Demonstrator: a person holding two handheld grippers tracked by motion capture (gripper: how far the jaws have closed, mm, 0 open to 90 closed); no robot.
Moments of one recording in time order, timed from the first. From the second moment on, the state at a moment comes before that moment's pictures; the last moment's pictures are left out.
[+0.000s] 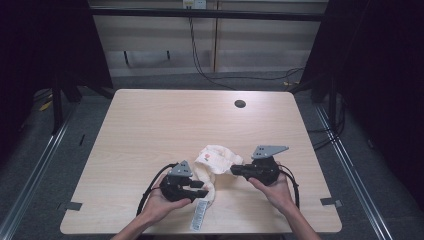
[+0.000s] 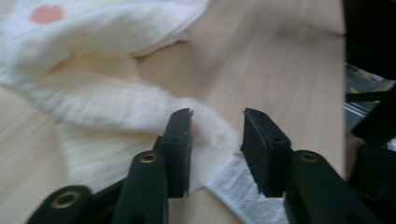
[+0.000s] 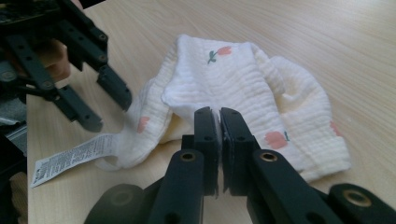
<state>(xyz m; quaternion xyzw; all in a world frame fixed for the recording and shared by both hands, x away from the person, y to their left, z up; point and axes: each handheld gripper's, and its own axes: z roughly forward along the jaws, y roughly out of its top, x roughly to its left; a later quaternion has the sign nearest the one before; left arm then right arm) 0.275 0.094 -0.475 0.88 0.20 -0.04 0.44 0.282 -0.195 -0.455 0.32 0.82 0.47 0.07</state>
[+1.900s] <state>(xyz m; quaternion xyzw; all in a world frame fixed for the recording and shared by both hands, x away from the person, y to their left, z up) 0.303 0.162 -0.435 0.81 0.25 -0.06 0.53 0.287 -0.221 -0.424 0.33 0.78 0.53 0.05</state>
